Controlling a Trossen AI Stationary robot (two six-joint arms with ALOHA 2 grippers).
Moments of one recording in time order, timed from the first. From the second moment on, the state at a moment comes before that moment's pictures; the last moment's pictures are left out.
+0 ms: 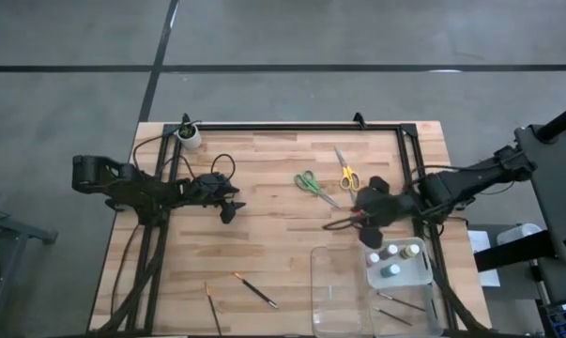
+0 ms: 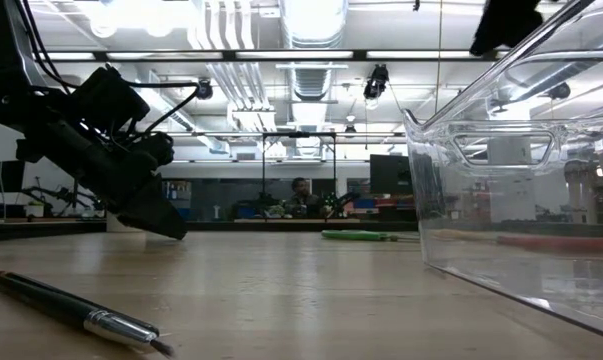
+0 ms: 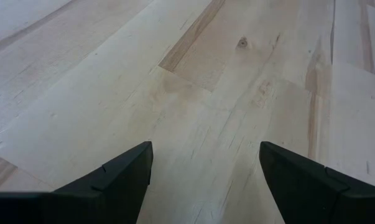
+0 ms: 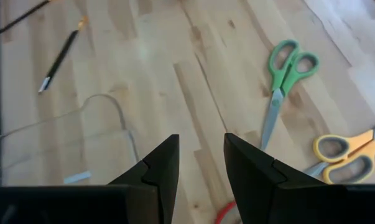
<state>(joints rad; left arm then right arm) 0.25 1.42 0.12 0.63 -0.01 -0.26 0.36 1.13 1.06 -0.88 0.31 0.63</state>
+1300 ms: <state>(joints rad) 0.25 1.42 0.12 0.64 -0.01 -0.26 0.33 2.14 1.85 -0.86 0.29 0.70</state>
